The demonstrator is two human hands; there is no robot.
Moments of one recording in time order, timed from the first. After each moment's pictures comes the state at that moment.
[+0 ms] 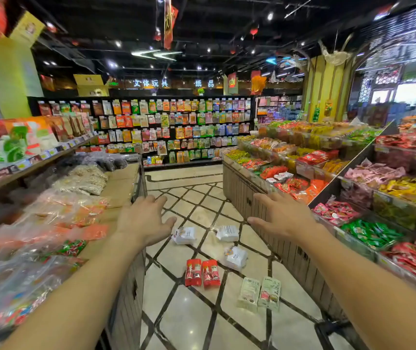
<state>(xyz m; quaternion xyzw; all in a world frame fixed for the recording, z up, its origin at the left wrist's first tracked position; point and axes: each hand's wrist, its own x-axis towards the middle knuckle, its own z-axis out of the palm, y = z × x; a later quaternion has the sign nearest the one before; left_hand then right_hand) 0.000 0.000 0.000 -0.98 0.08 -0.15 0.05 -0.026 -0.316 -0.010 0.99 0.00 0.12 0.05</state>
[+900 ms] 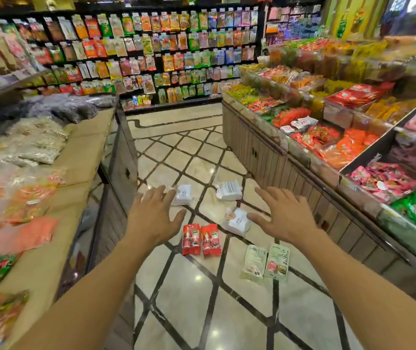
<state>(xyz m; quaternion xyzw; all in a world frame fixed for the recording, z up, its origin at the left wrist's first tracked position) 0.383 -0.082 -0.161 -0.99 0.13 -0.07 0.02 0.336 -0.391 -0.175 1.00 -0.02 0.04 0.00</state>
